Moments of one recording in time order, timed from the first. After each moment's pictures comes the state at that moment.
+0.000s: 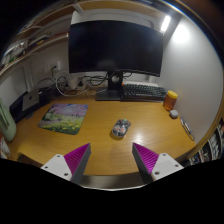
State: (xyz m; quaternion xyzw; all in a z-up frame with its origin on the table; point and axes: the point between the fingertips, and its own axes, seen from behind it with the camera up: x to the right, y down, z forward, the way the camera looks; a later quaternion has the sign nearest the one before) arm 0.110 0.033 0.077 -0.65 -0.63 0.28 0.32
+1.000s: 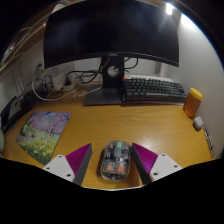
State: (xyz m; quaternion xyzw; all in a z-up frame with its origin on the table) arm -0.069 0.070 -0.015 -0.65 -0.63 0.30 0.29
